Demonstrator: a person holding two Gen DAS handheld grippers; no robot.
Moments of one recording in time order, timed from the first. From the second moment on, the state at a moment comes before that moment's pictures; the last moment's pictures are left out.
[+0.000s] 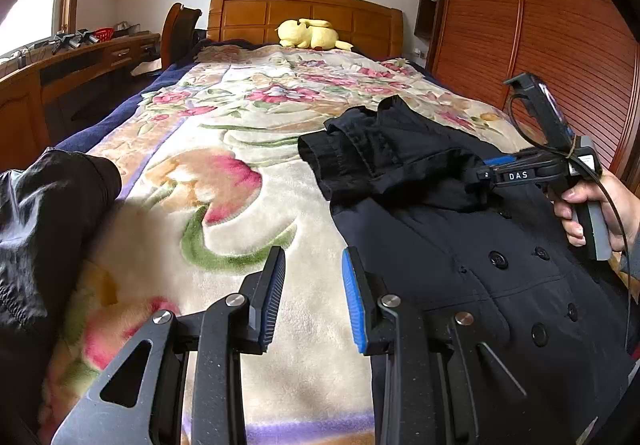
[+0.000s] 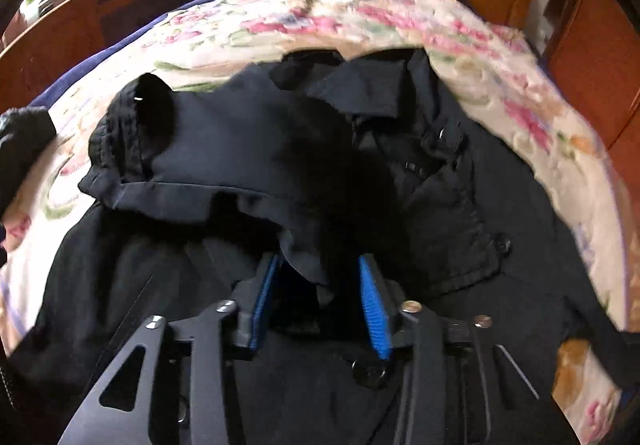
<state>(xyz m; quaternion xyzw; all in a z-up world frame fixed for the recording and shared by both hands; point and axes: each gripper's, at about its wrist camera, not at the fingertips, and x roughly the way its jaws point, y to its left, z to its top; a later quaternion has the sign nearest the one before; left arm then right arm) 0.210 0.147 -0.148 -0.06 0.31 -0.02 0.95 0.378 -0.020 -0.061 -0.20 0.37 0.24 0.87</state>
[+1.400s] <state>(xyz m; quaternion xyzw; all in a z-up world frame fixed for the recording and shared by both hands) 0.212 0.146 -0.148 -0.06 0.31 -0.02 0.95 0.300 -0.109 -0.007 -0.10 0.26 0.21 0.94</state>
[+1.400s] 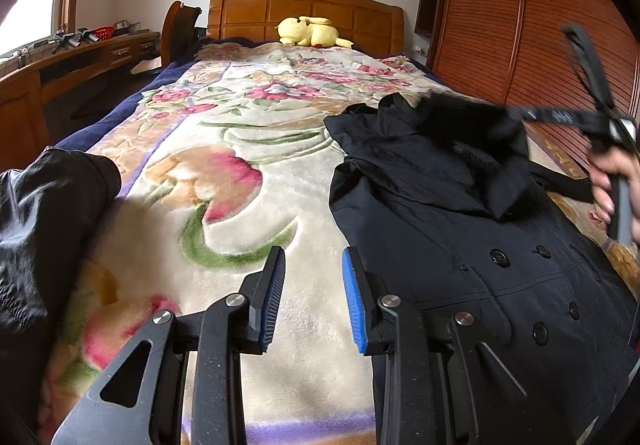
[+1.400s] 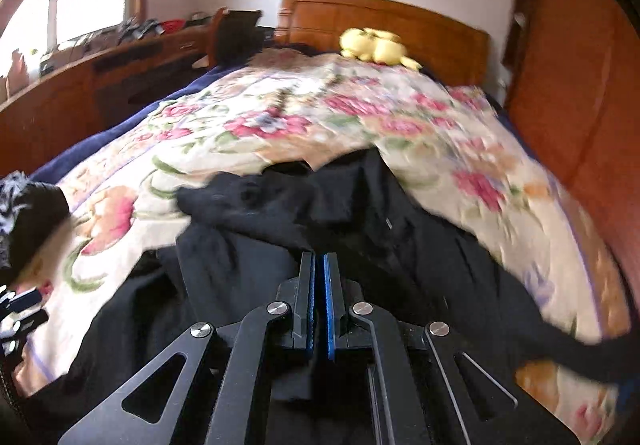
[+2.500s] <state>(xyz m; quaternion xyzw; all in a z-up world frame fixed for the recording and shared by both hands) 0.215 0.140 -0.151 -0.04 0.32 0.00 0.95 0.274 -0.049 -0.037 -0.28 0.33 0.22 0.88</state>
